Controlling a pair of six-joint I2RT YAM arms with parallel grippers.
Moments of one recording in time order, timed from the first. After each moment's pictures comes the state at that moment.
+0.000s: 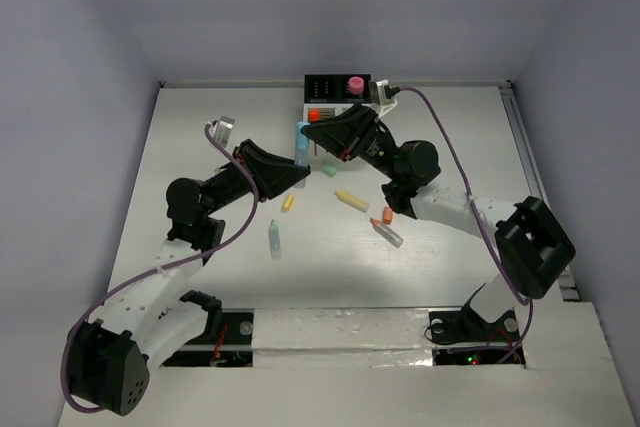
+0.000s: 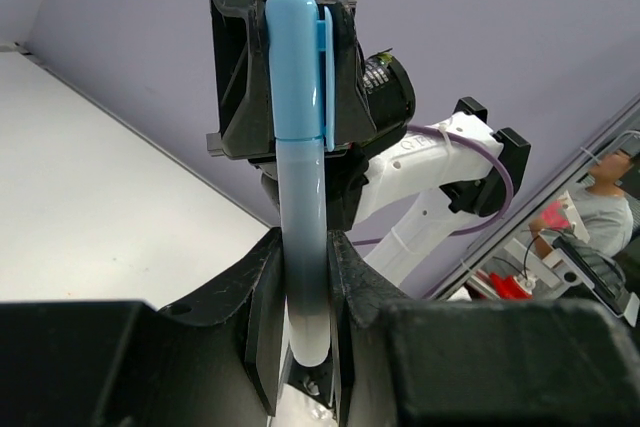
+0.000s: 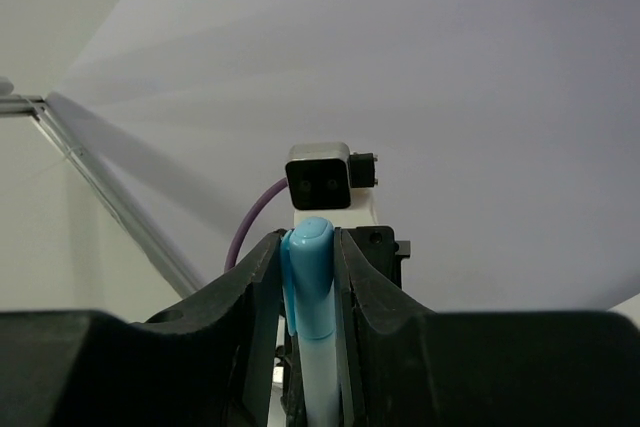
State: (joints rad) left arm -0.35 0.91 0.56 0.87 0.77 -1.06; right arm 0.74 1.60 1.02 1.31 -0.44 1.23
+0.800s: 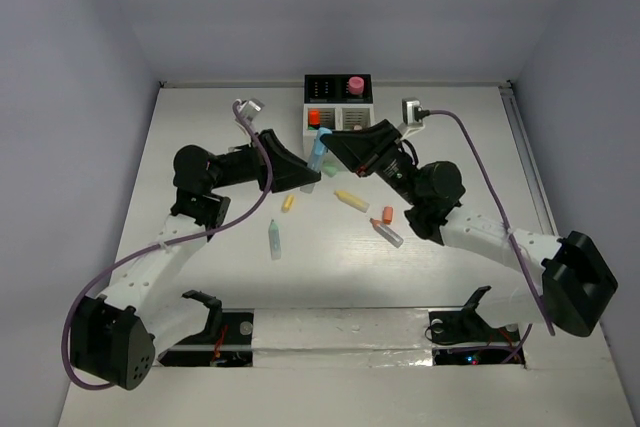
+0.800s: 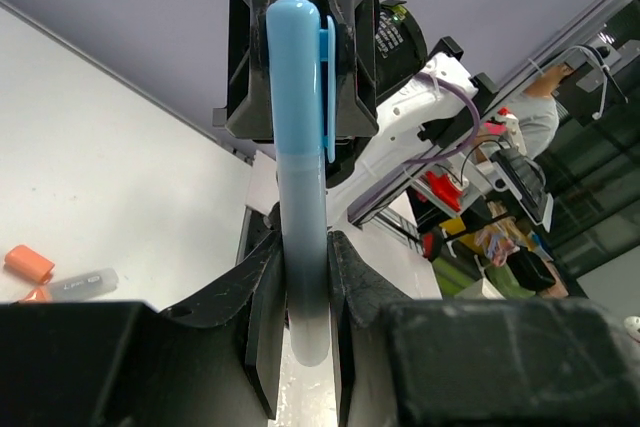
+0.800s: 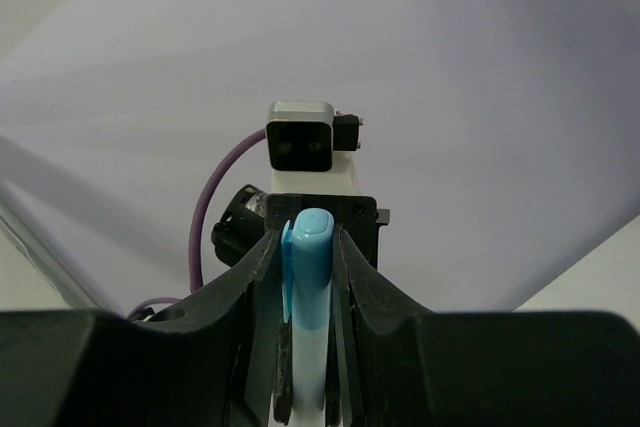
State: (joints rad) left arm -0.36 1.05 0.77 0.74 1.05 -1.11; right arm 0.80 1.33 0.81 1.08 -0.23 0.98
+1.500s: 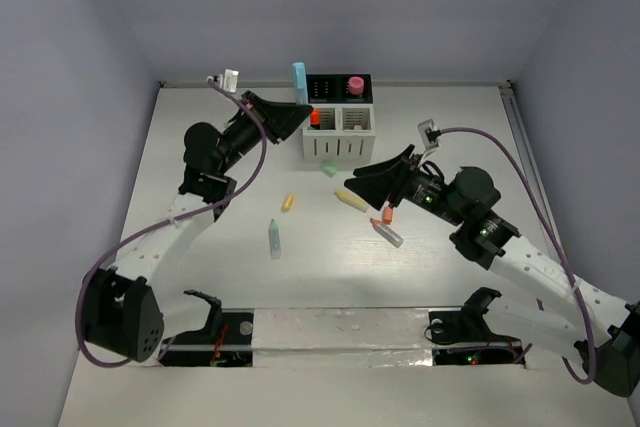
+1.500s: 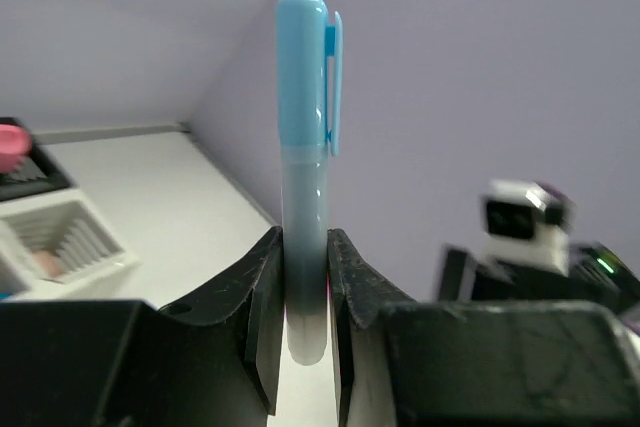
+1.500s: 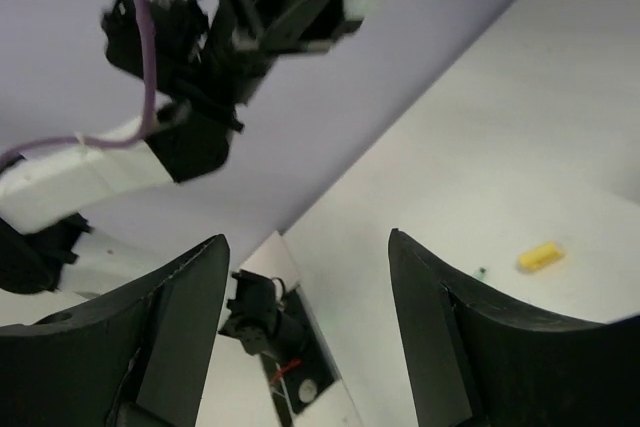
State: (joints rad) left arm -0.35 1.16 0.84 0.74 0.55 -0.92; right arm 0.72 0.92 0.74 0.39 -0.34 0.75
